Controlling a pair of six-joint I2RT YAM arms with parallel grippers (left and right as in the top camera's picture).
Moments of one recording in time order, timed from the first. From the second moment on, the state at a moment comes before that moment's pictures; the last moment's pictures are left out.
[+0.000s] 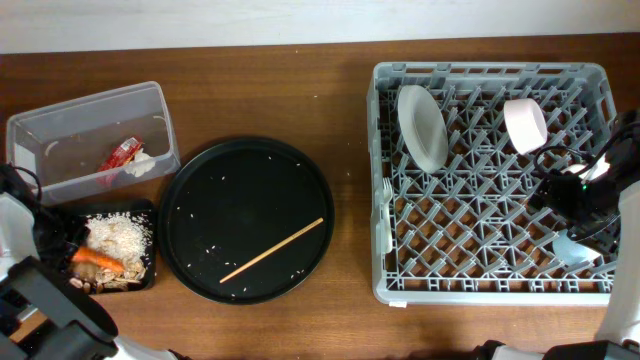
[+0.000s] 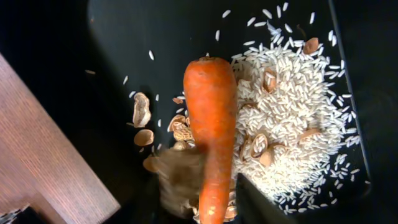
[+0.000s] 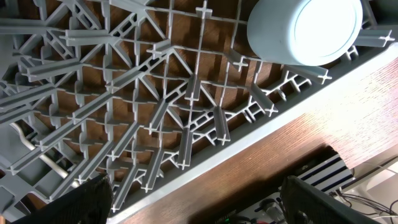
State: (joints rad) left arm 0.70 1.80 1.32 -1.05 -0.10 -0.48; right arm -0.44 1.46 1.46 -1.49 -0.01 0.26
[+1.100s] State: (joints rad) left arm -0.14 1.68 1.32 -1.16 0.04 -0.17; right arm -0.44 1.46 1.46 -1.49 -0.05 0.24
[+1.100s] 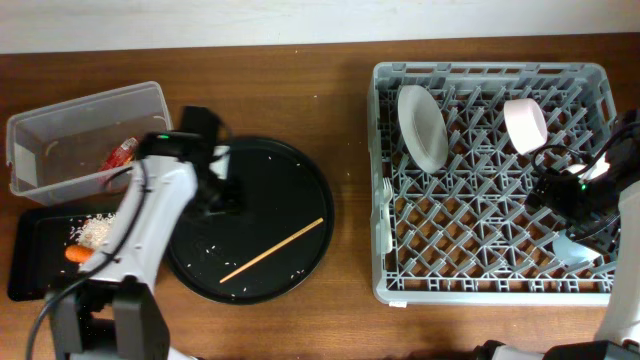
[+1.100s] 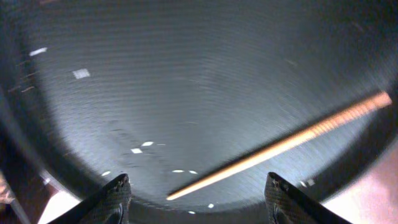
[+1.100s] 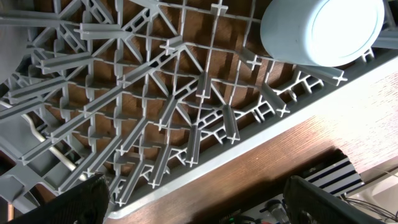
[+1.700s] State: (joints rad) left arm -0.52 2.04 1.33 -1.17 0.00 -0.05; right arm -0.44 1.46 1.46 -1.49 -0.05 0.24
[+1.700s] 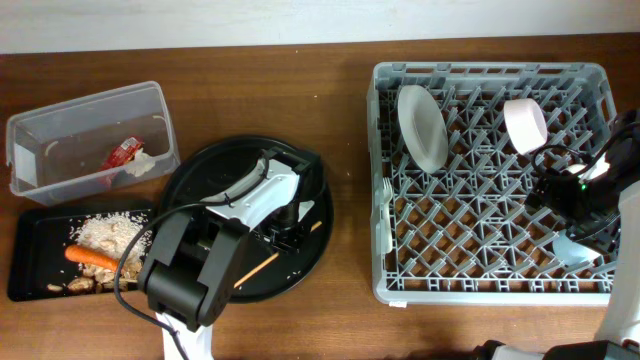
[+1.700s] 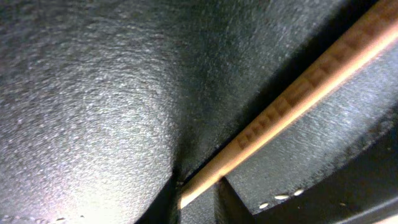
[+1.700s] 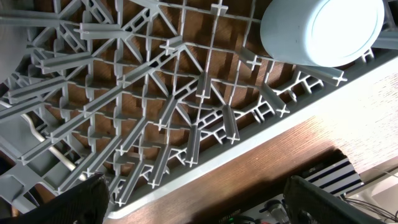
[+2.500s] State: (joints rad) left arm -0.52 2.10 2.02 -1.28 0.50 -0.14; right arm -0.44 1.46 1.46 -1.50 -0.05 0.24
